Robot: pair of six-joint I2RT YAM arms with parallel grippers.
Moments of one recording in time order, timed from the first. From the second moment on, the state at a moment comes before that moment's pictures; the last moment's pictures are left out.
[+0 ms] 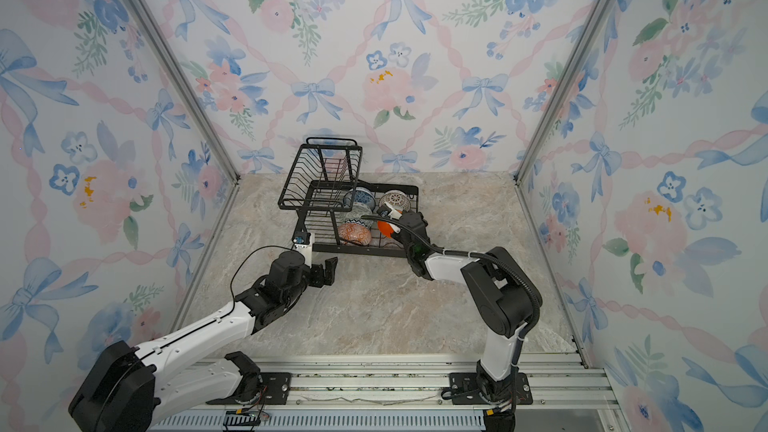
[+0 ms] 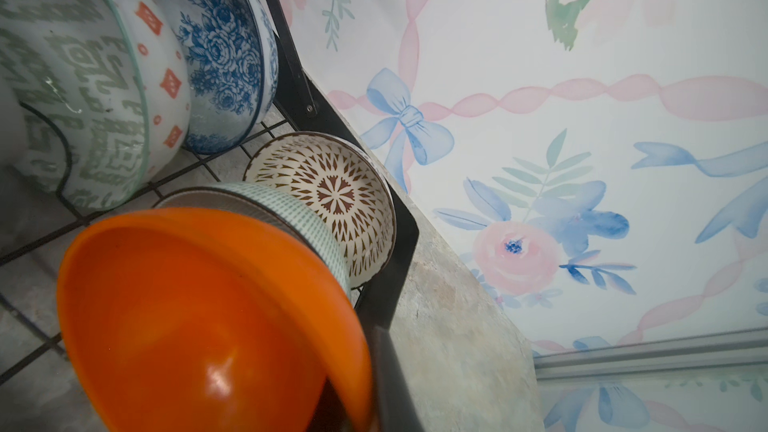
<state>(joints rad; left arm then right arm) -0.60 1.08 0.49 0.07 -0.26 -0.31 0.56 1.82 0.93 0.56 0.41 -0.67</state>
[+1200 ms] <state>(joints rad) -0.56 1.04 0.47 0.05 -0.24 -0.31 0.56 1.85 0.90 0.58 0.32 -0.69</state>
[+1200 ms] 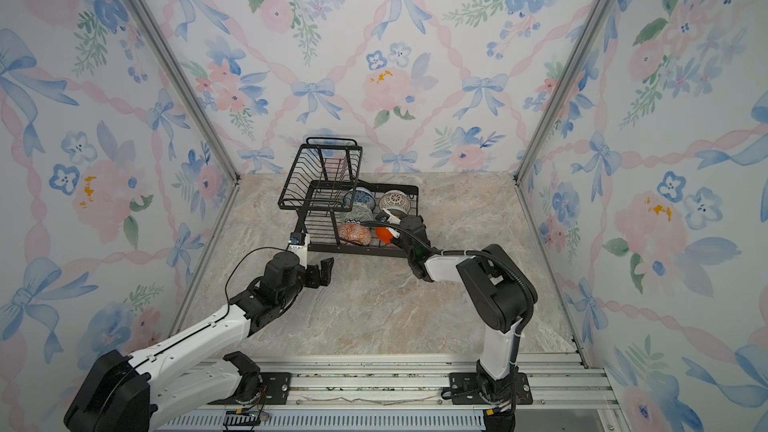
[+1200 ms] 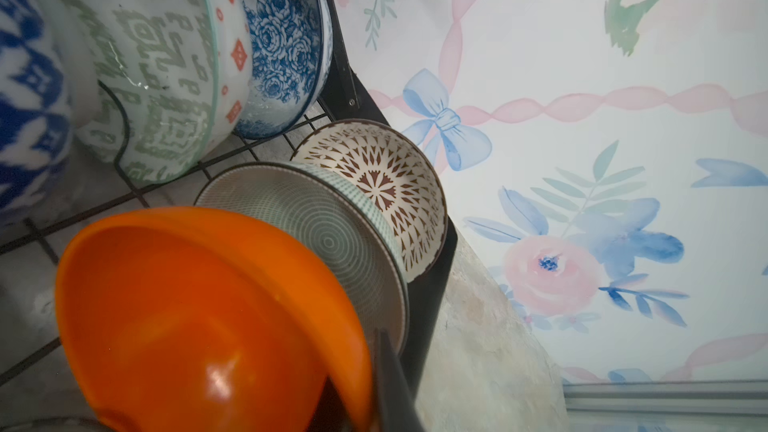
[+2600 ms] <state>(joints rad) -0.54 0.99 0.45 0.03 -0.22 -0.31 0.57 1.81 0.90 0.43 0.30 -0.64</state>
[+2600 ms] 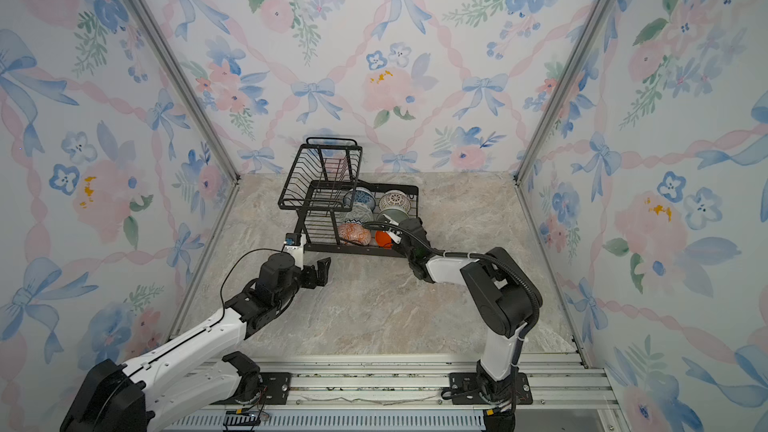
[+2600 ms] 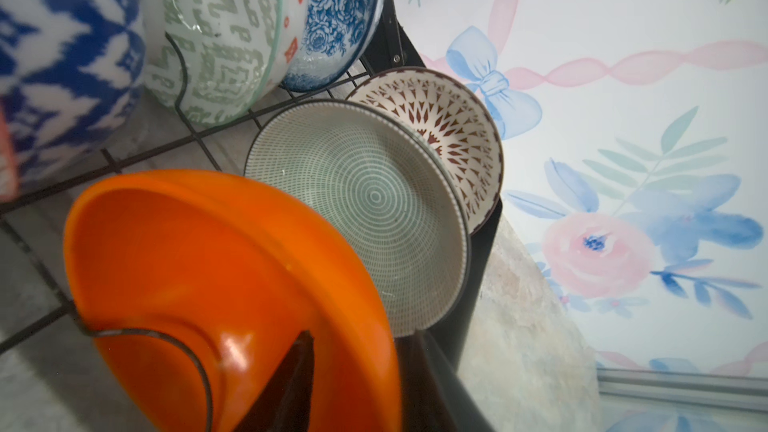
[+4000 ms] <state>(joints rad) -0.31 0.93 0.28 0.31 -0.28 -0.22 0.51 1.40 0.72 0.32 0.14 -0.41</state>
